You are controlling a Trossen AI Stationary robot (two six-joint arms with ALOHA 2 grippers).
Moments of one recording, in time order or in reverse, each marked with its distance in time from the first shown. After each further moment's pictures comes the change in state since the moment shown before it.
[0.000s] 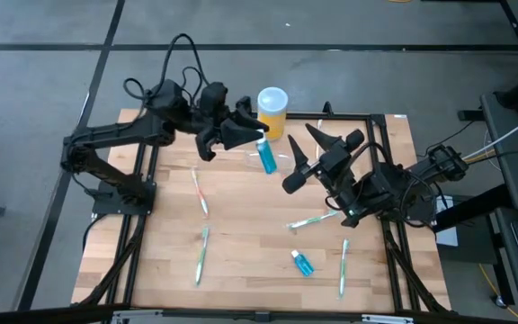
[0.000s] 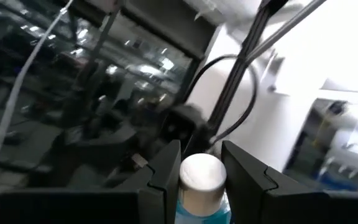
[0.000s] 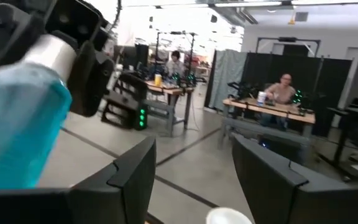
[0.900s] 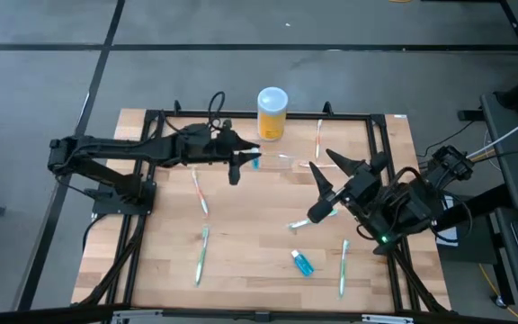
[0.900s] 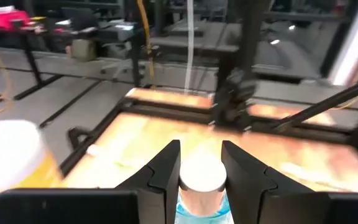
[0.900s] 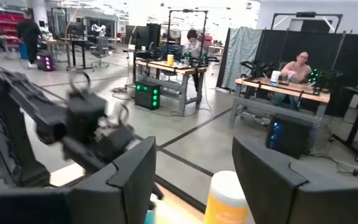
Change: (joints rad) left arm -0.005 -0.123 -0.578 -0.135 -0.504 0.547; right arm 0.217 -0.037 0.000 0.000 0.197 -0.022
